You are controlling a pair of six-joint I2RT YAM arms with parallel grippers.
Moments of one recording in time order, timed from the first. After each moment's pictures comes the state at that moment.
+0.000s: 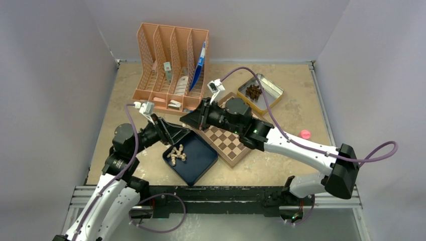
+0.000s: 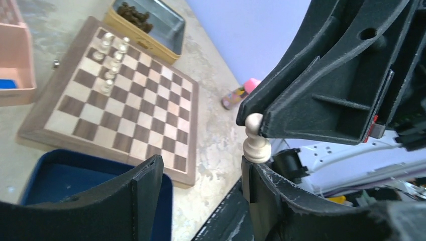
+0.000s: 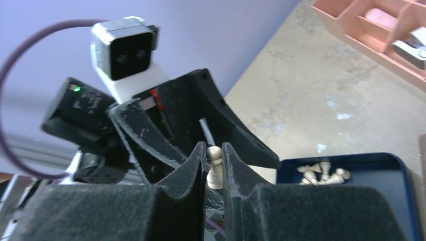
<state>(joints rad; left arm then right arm) -0.33 0.53 0.55 -0.09 0.54 -0.70 1.01 1.37 1.14 0.12 -0.11 0.77</state>
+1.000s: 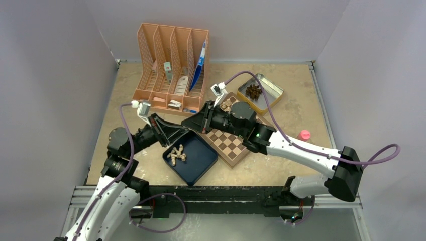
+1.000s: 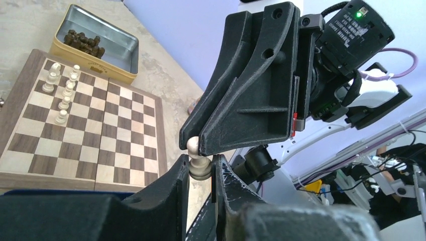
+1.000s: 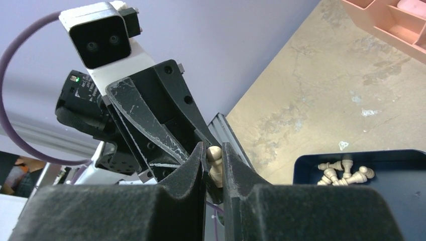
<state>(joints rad) -0.33 0.51 0.54 0.11 0.67 -0.80 1.01 1.31 1.04 0.25 -0.18 0.86</state>
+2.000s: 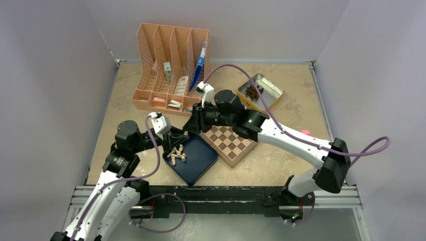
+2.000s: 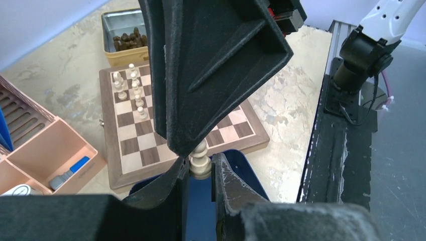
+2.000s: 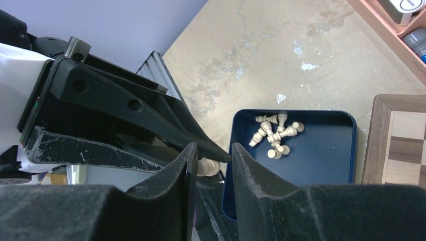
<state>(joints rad) -0.33 0.58 0.58 -0.13 0.81 0.07 0.97 1.45 1.29 -0.20 -0.28 0.55</state>
